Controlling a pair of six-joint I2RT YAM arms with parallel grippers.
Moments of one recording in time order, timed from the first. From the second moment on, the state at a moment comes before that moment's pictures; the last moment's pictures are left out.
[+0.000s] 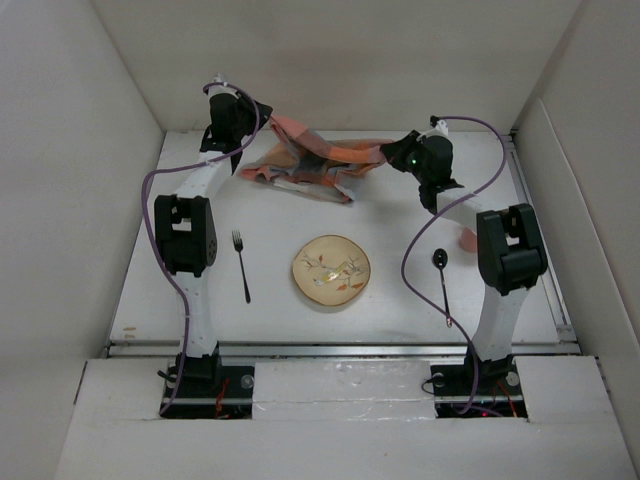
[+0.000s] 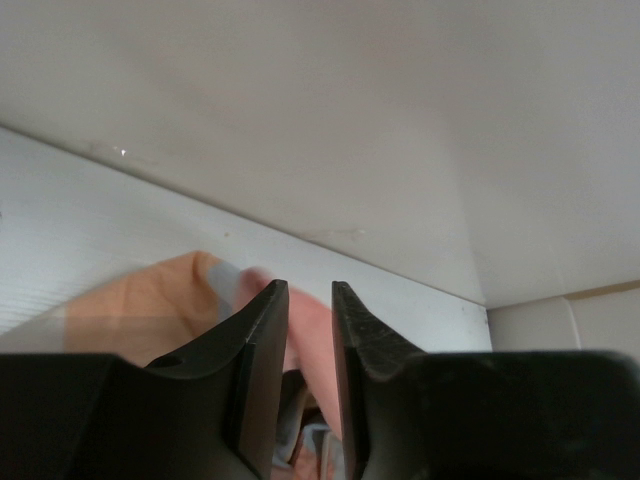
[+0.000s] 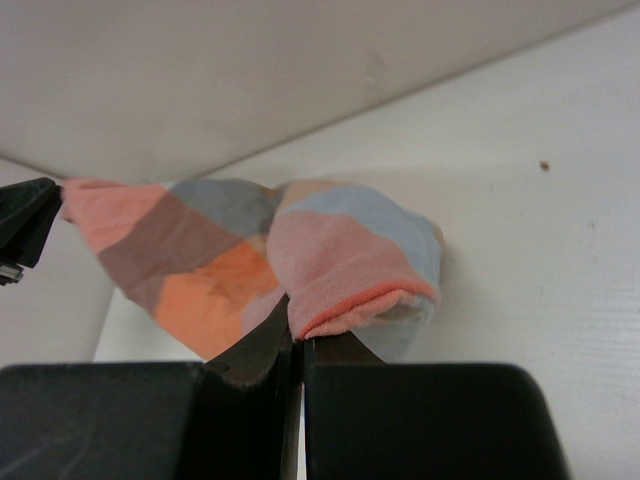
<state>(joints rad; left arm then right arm) -0.09 2.23 1.87 0.16 0.18 -0.87 0.22 2.00 1.31 0.55 -0.12 0.72</state>
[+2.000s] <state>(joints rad) -0.22 2.17 1.48 0.30 0.19 -1.11 0.15 1.70 0.92 0.64 -0.16 0.61</state>
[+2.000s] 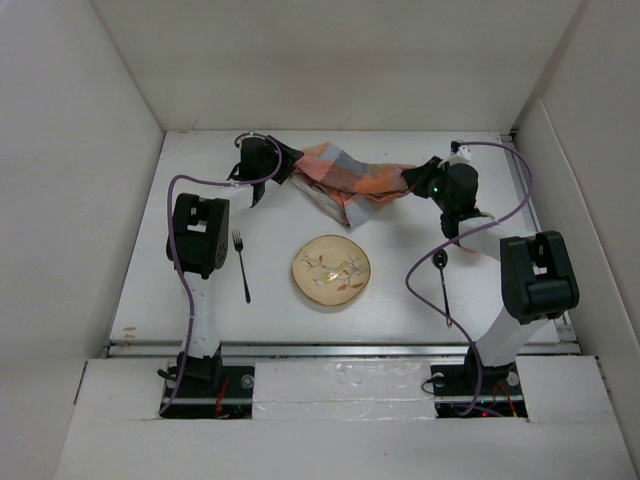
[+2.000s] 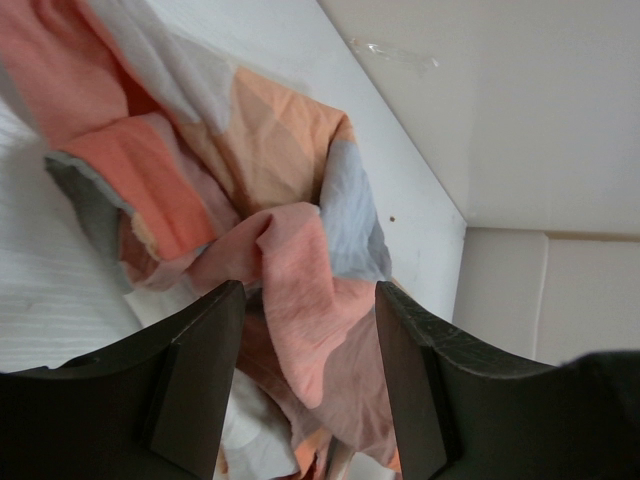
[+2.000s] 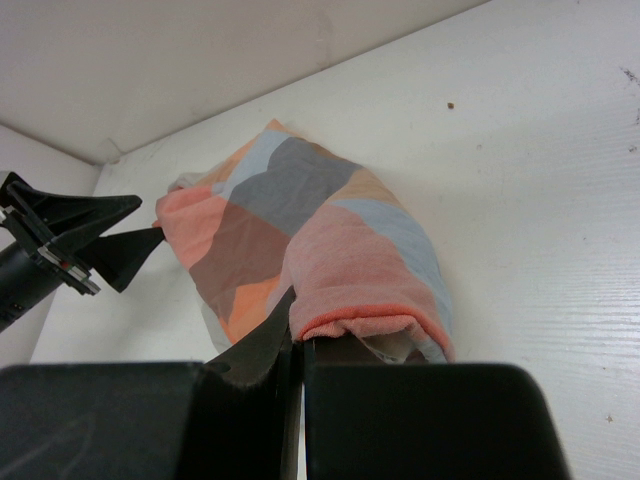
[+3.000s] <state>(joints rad) -0.23 2.28 1.61 0.28 0.18 -1.16 0.15 1.70 0.96 0.61 -0.17 0.61</state>
